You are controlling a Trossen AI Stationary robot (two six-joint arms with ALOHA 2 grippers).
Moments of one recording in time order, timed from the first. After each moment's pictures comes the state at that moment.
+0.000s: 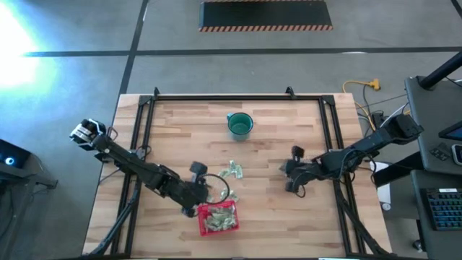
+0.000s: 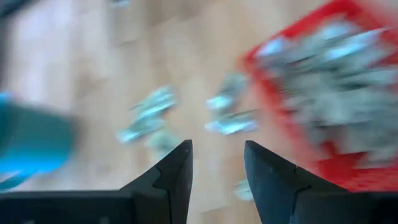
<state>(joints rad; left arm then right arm) -0.52 1.42 0.99 -0.47 -0.42 -0.02 0.36 1.22 0.42 -0.18 0.47 0.40</state>
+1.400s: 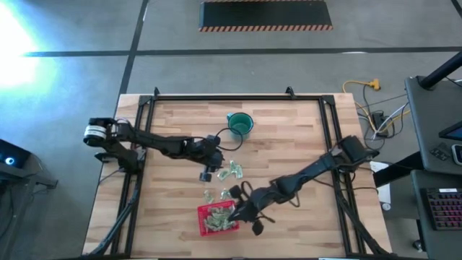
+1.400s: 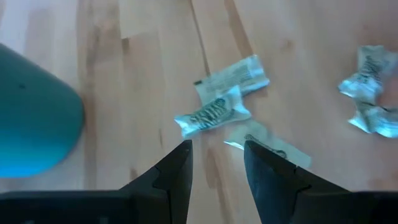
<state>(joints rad) 0.03 1.54 0.78 -0.02 0.01 0.28 0.41 1.96 1.06 0.48 -0.06 -0.23</state>
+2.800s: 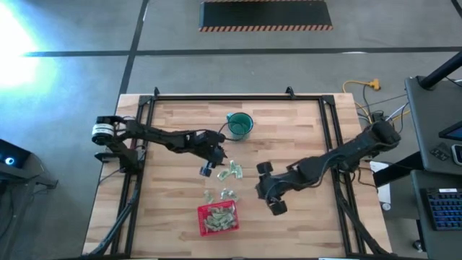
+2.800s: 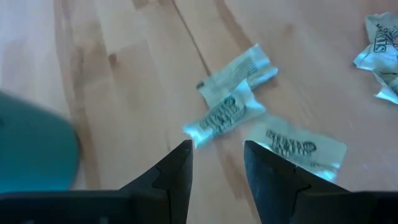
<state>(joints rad) 0.14 1.62 0.79 0.07 0.17 0.51 0.39 1.55 1.07 -0.45 0.14 0.04</state>
